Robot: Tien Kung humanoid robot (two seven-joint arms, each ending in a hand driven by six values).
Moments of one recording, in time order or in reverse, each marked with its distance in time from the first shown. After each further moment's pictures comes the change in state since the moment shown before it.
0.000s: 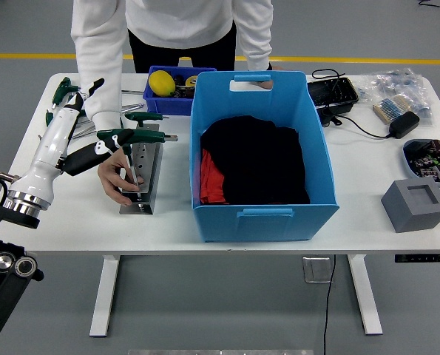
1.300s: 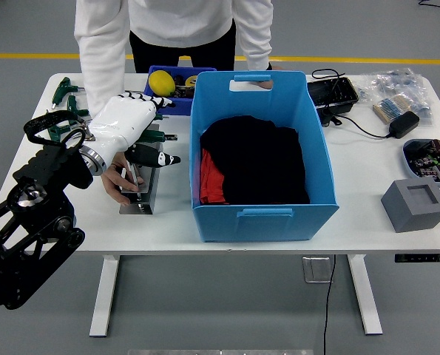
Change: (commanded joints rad) left arm -0.401 0.098 0.366 0.088 0.390 -0.287 0.417; right arm 0.004 -0.003 -0.003 -0.001 0.009 -0.001 0.000
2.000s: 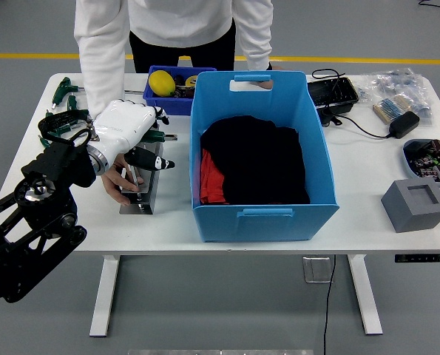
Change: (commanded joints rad) left arm -0.043 0.030 0.058 0.026 0.000 -0.029 0.053; right arm -0.004 0.001 -0.012 0.000 0.008 -0.001 0.000
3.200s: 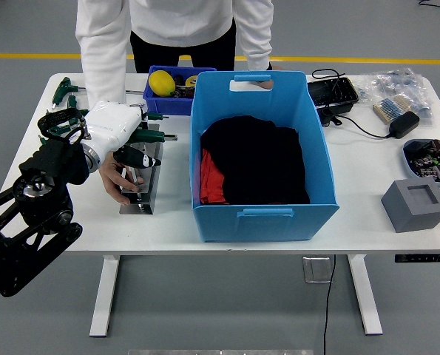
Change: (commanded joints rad) left arm -0.029 0.028 0.042 0.061 0.000 0.024 0.052; right arm 0.005 -0.002 0.004 -0.001 -0.001 0.002 -0.001
